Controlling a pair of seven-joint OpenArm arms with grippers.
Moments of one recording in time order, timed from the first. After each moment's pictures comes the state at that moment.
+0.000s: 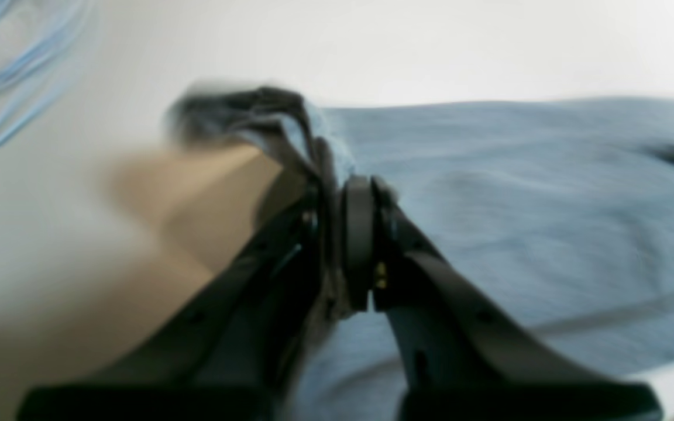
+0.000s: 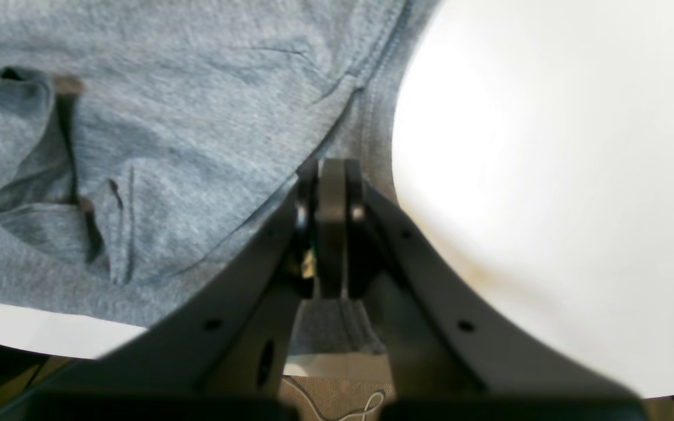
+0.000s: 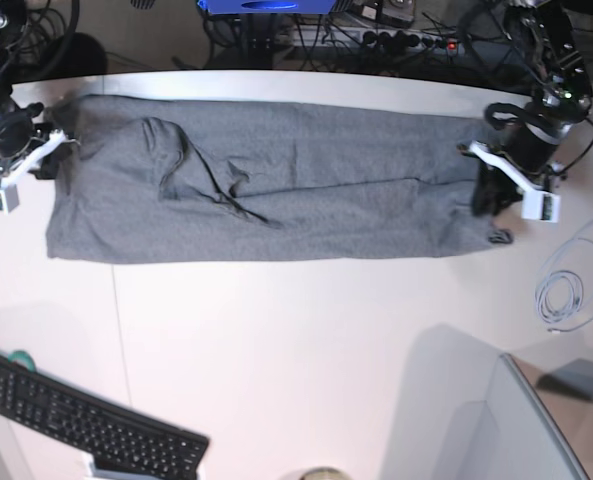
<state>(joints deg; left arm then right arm) 18.0 -7.8 -30.8 93.4 -15.3 -41.0 26.5 -19.6 9.8 26.7 93.1 19.4 25.8 -45.8</state>
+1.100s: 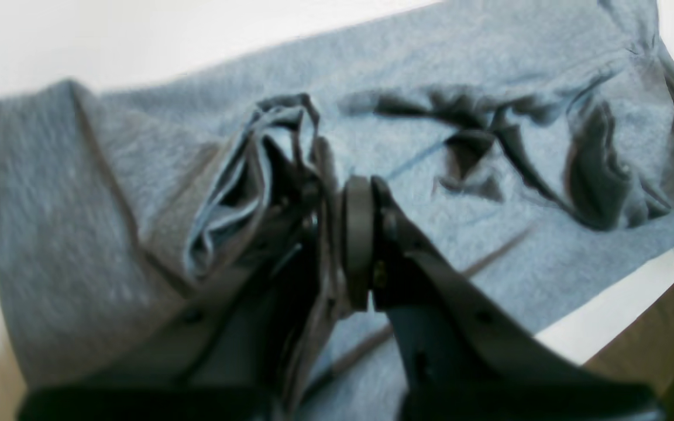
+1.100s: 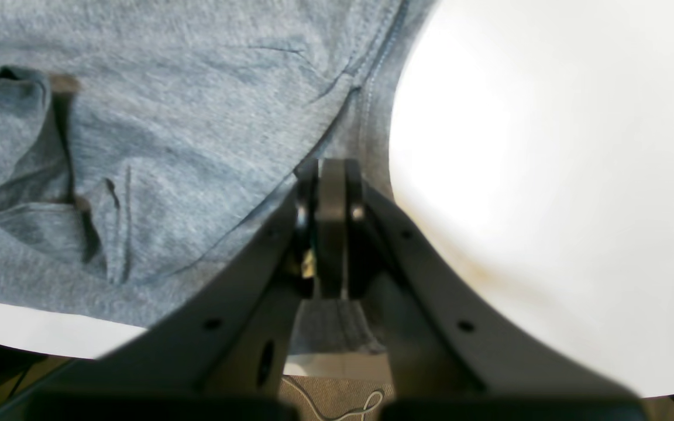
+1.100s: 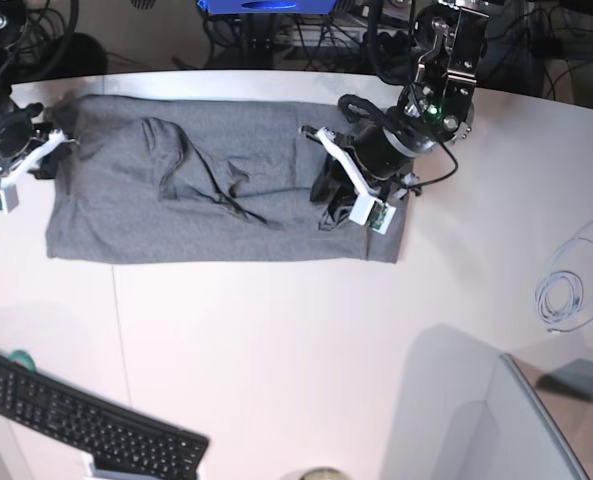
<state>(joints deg) 15.0 -8.1 7.8 91.0 -15.1 -22.2 26.5 -19.6 10.0 26.7 92.9 19.4 25.8 -45.8</state>
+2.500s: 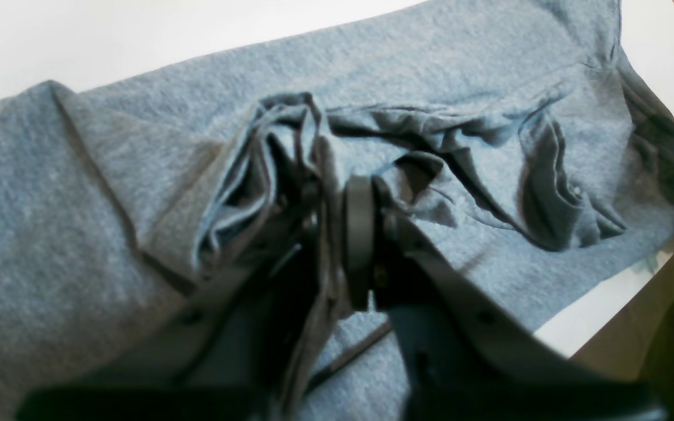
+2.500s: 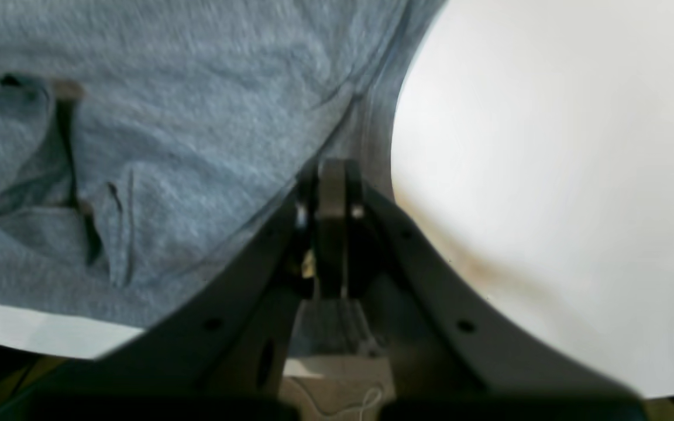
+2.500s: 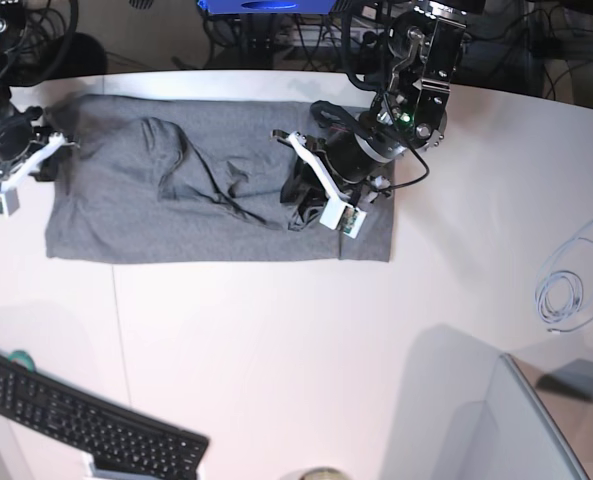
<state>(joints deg) 12.9 -4.4 9.9 87.1 -15.4 -22.3 26.9 -18.7 10.0 26.7 92.9 19.2 25.8 -47.5</state>
